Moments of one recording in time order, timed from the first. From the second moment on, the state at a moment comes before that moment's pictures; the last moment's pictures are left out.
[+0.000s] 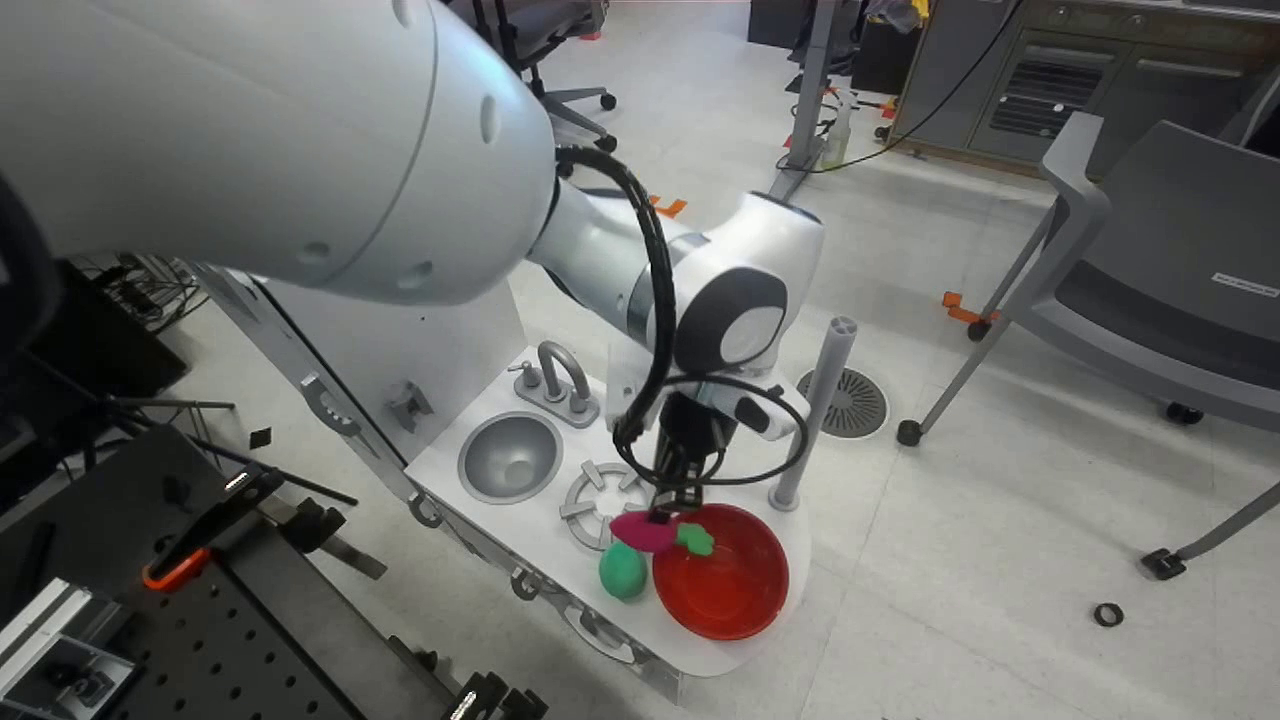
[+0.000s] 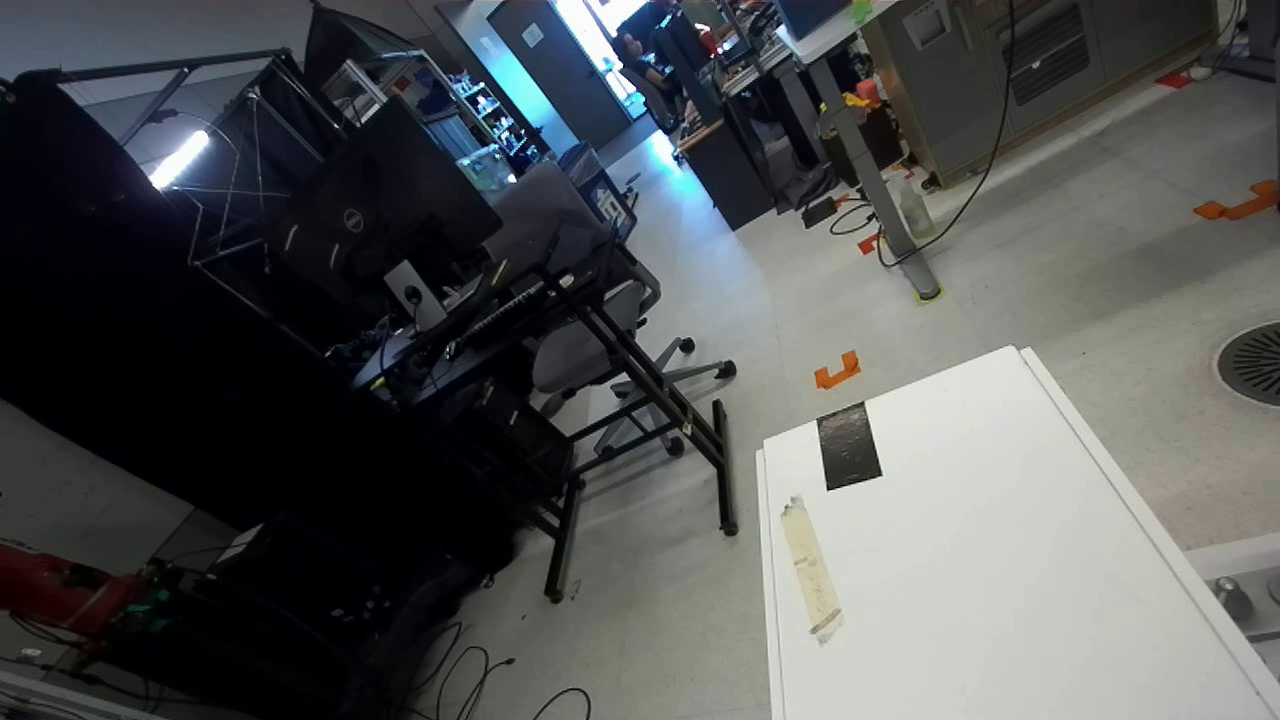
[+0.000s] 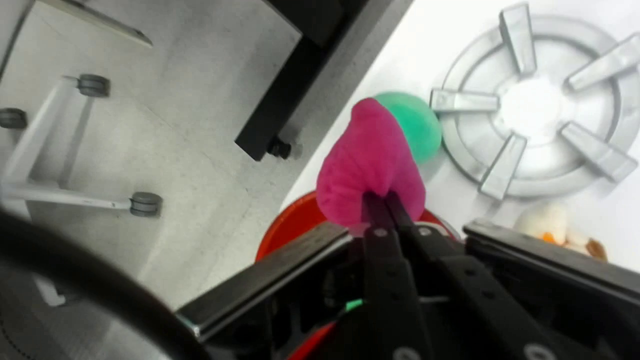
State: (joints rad) arm -0.05 1.37 -0.14 -1.05 0.11 1.91 0.75
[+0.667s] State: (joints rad) arm 0.01 1.50 -0.08 -0.90 0.11 1.96 0.78
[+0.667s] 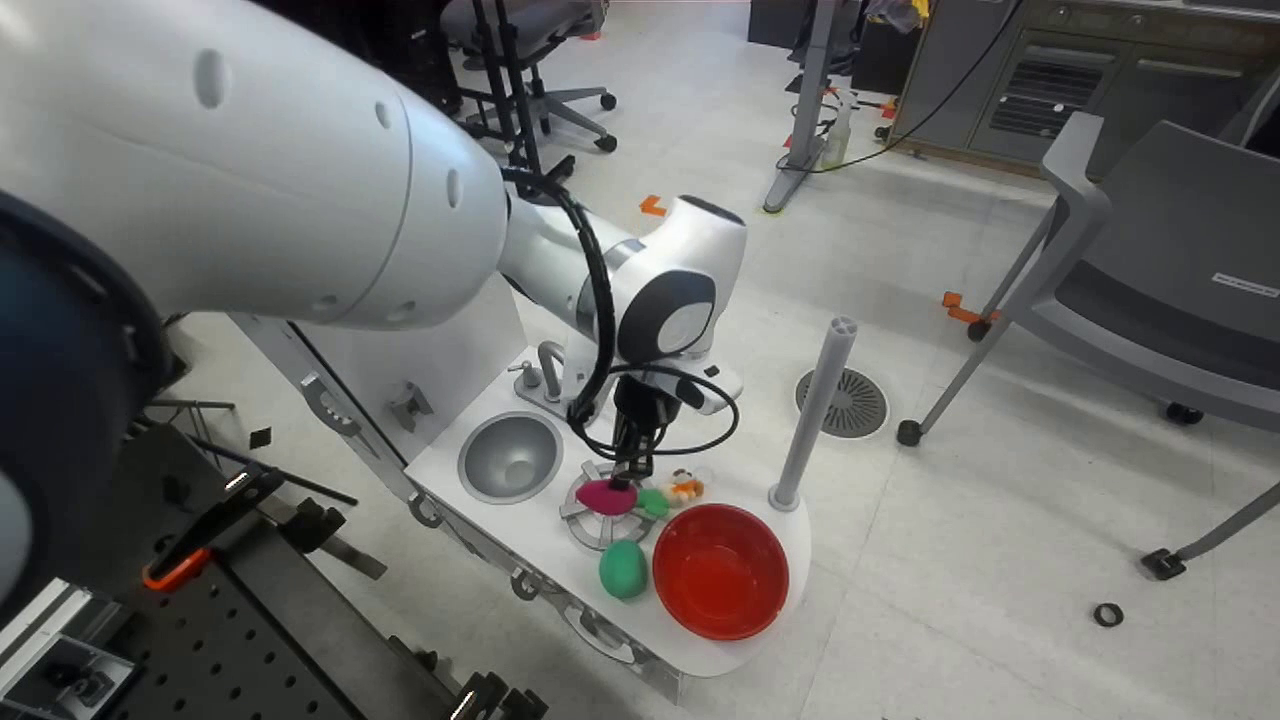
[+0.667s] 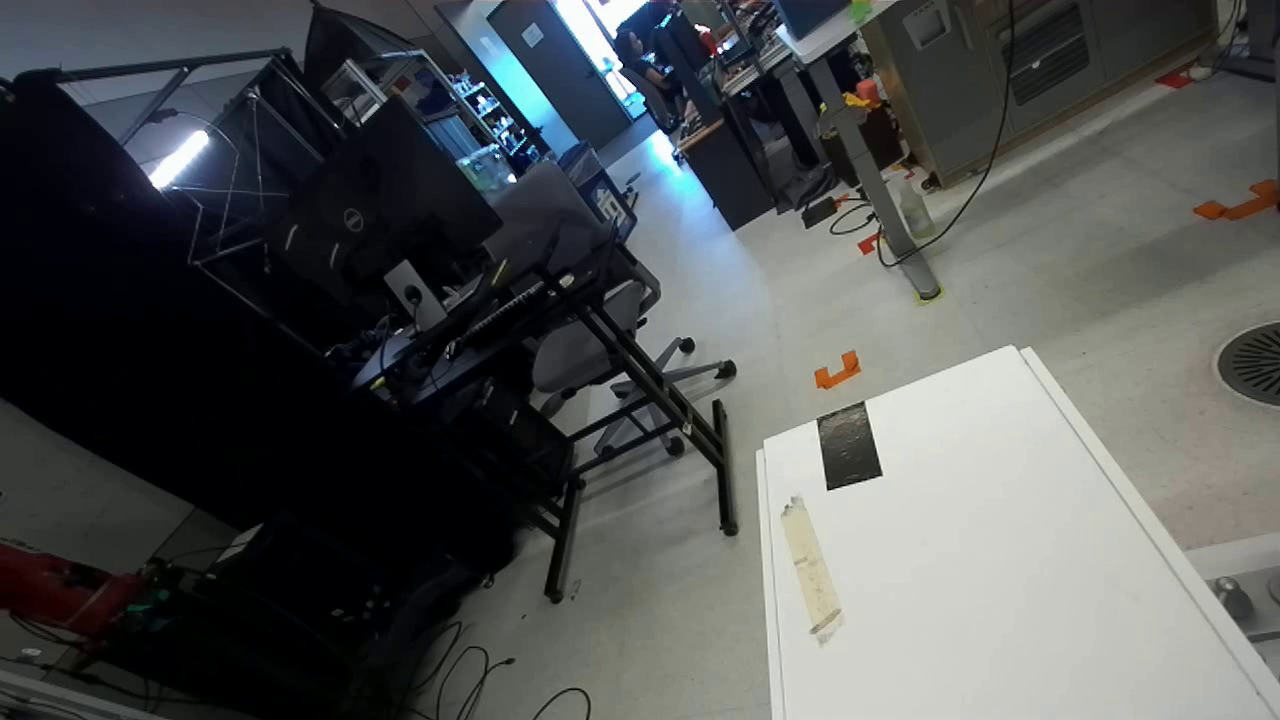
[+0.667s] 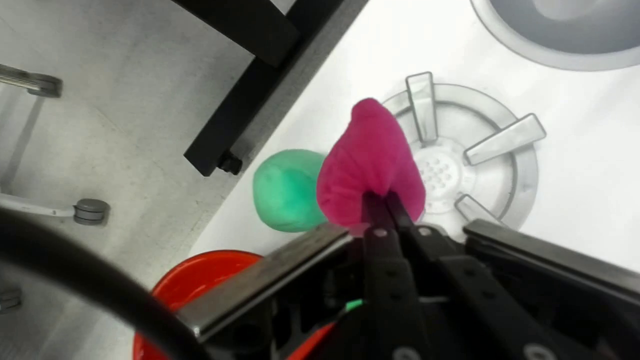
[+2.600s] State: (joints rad) arm 0.12 1.45 -0.17 -1.14 0.02 2.26 0.74
